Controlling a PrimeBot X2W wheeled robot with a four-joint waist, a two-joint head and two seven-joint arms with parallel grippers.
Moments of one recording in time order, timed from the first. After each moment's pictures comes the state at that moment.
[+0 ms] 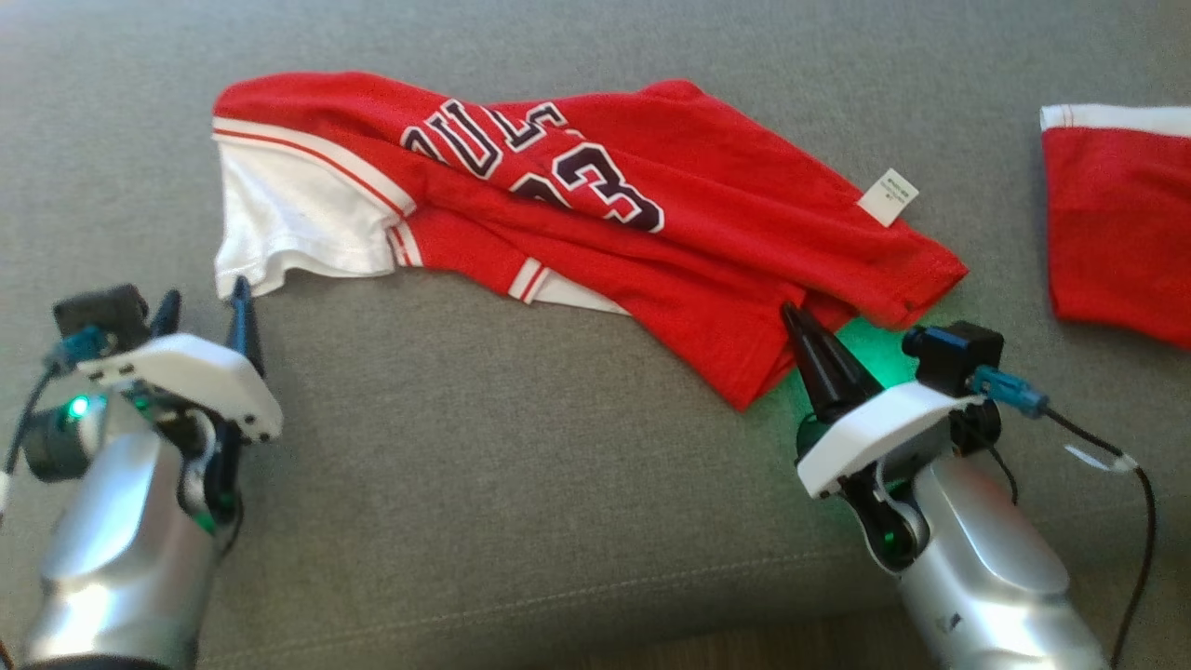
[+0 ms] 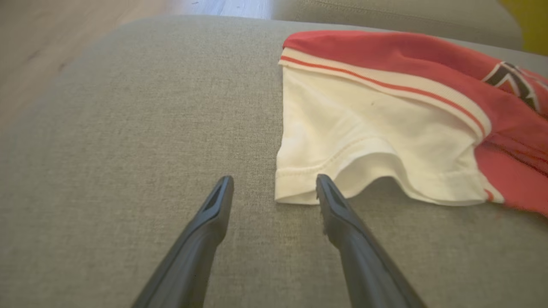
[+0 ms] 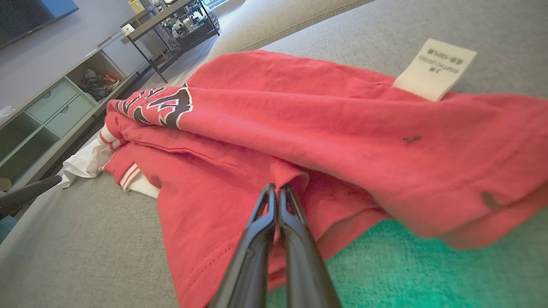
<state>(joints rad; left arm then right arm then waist) -0.50 0.27 -0.28 0.74 -0.51 0.06 -0.13 -0.43 -0.06 0.25 0.68 0.47 0.13 -0.25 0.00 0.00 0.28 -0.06</state>
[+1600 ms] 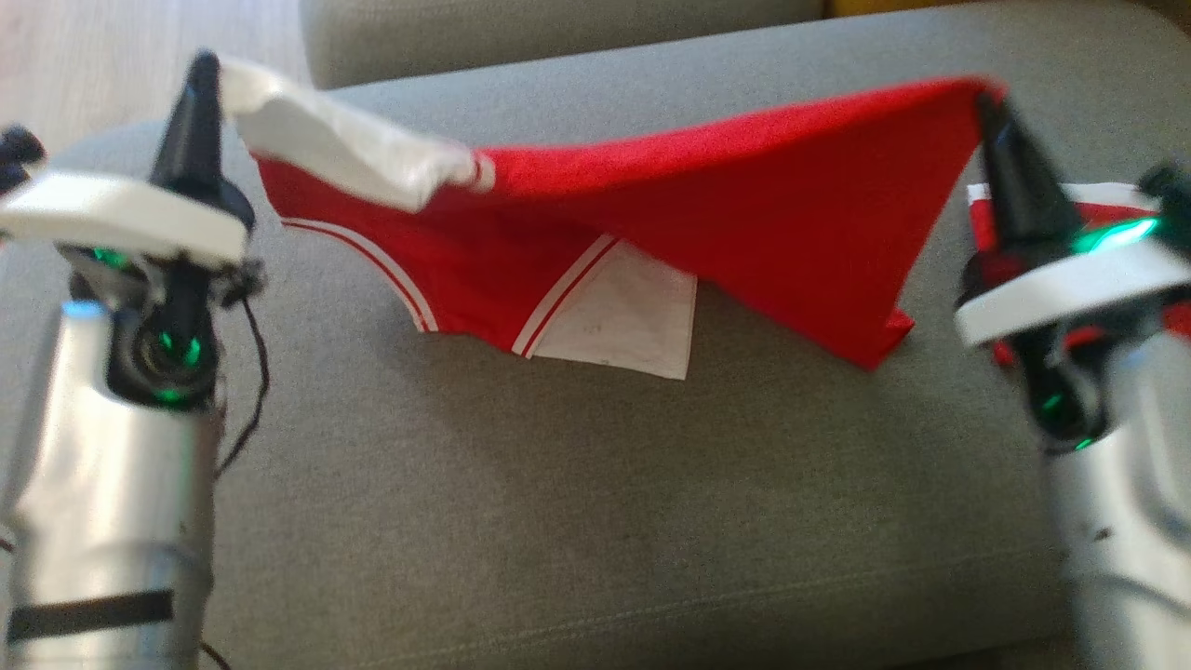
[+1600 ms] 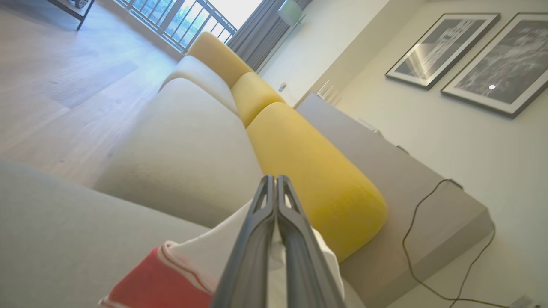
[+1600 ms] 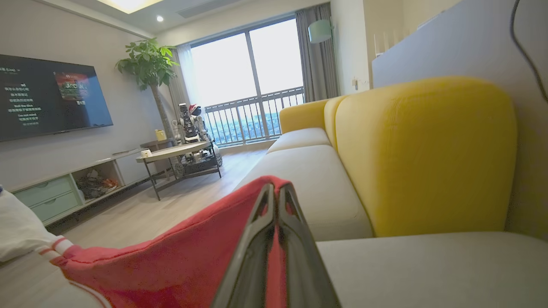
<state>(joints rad) -0.58 0.18 -0.10 0.34 -0.95 -0.05 0.02 -0.46 -0.12 -0.02 0.25 0.38 0.13 -0.11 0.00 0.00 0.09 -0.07</state>
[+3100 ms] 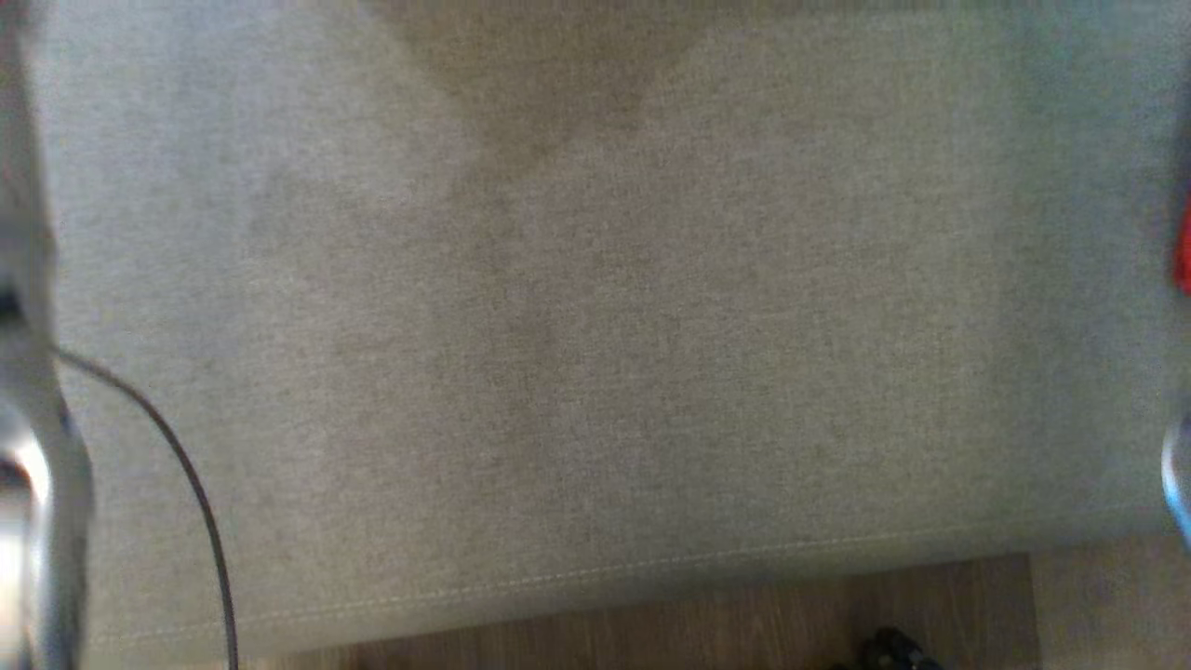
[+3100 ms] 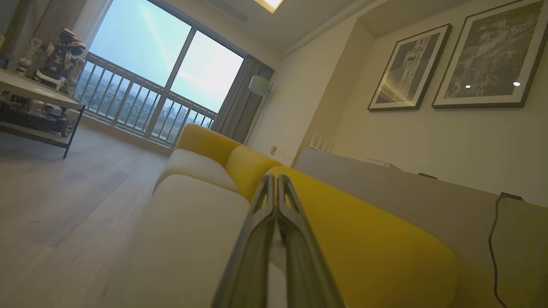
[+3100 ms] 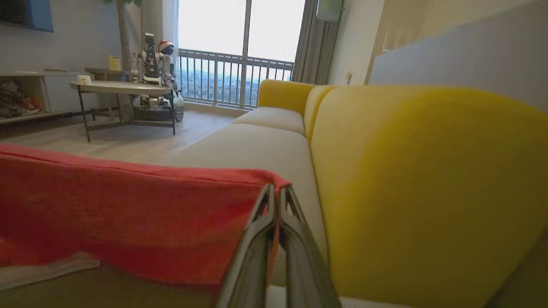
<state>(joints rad) -1.31 0.26 -0.19 0.47 -0.74 -0.12 -0.26 -1.31 -0.20 -0.09 0.73 -0.01 0.13 -0.26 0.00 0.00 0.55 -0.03</state>
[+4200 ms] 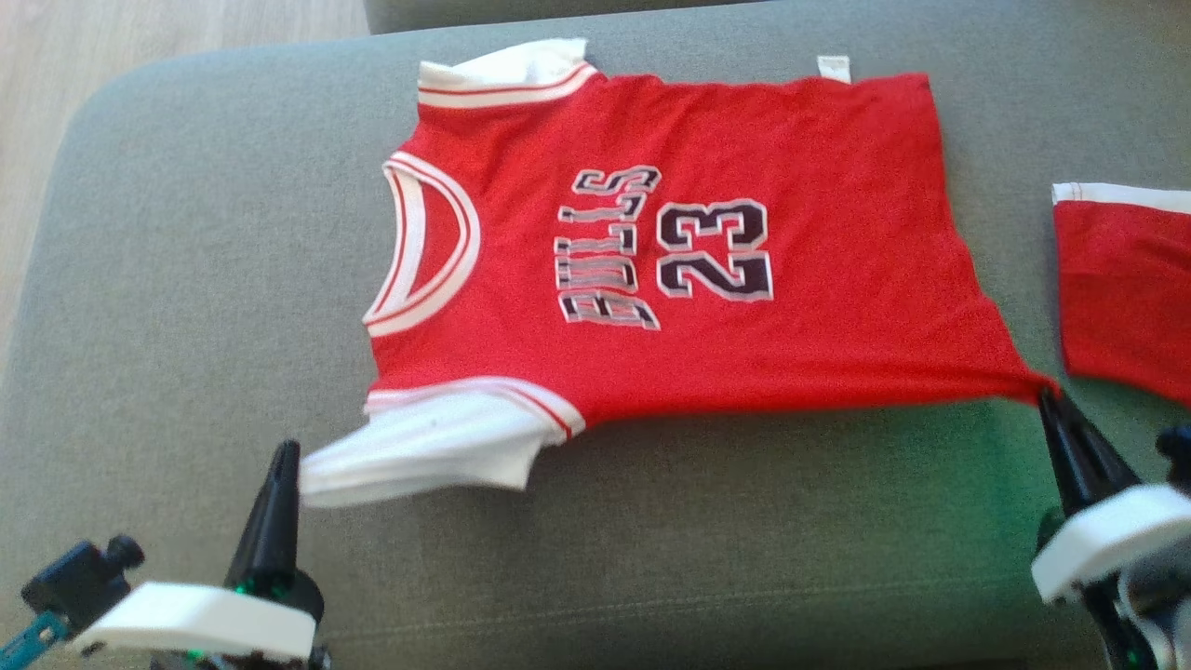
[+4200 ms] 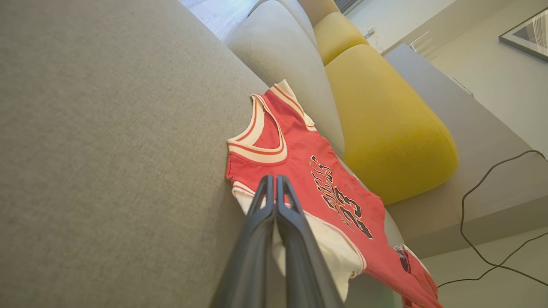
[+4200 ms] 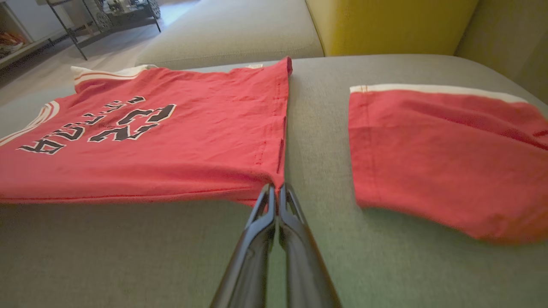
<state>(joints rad) 0.15 0.31 -0.27 -0.12 -1.12 0.06 -0.19 -0.01 -0.17 -0.20 0.14 0.25 0.13 0.04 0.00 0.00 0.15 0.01</state>
